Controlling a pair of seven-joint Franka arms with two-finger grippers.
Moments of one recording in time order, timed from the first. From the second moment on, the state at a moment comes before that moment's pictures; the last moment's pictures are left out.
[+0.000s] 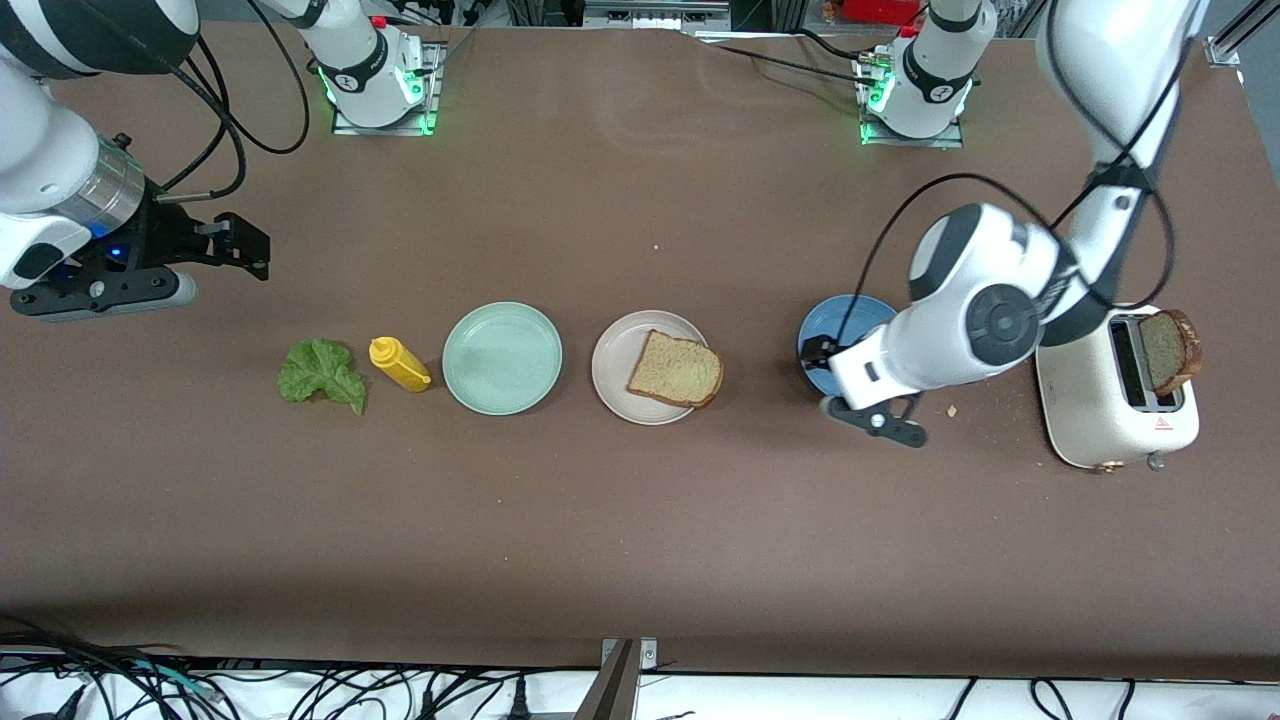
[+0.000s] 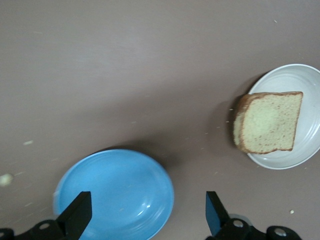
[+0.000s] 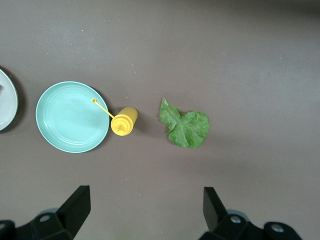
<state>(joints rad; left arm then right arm) 0.07 0.48 -0.44 -1.57 0.05 1.90 -0.06 0.29 0.14 -0.14 -1.48 -0.03 1.58 -0.02</state>
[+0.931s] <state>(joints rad) -0.04 0.06 -0.10 -1.54 -0.03 1.64 -0.13 0.22 0.14 -0.17 -1.49 0.04 1.55 -0.02</state>
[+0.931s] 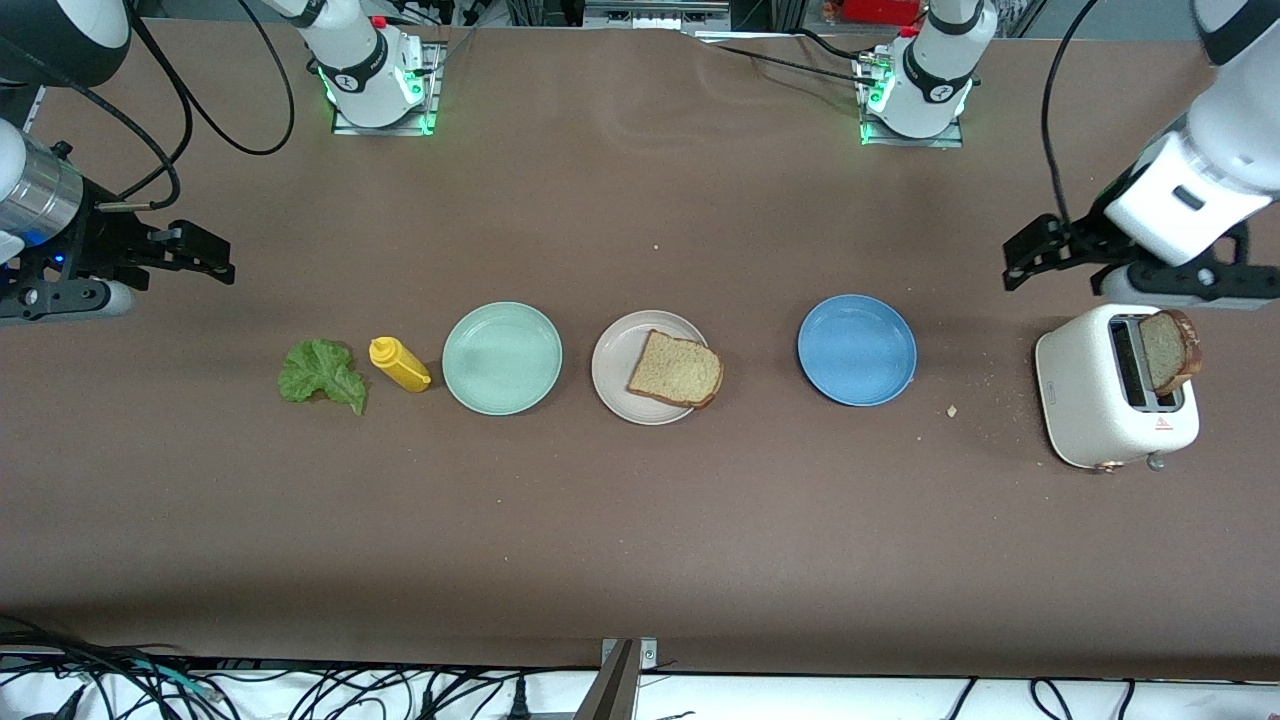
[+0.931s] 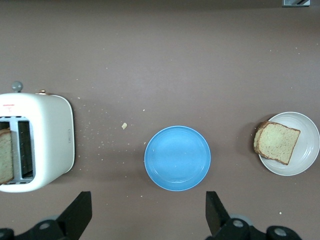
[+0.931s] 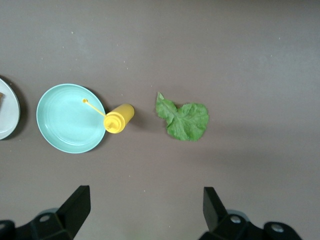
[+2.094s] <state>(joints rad) -0.05 0.09 -0.14 -1.58 0.01 1.65 -0.15 0.24 0.18 -0.16 -1.49 0.03 1.53 -0.18</state>
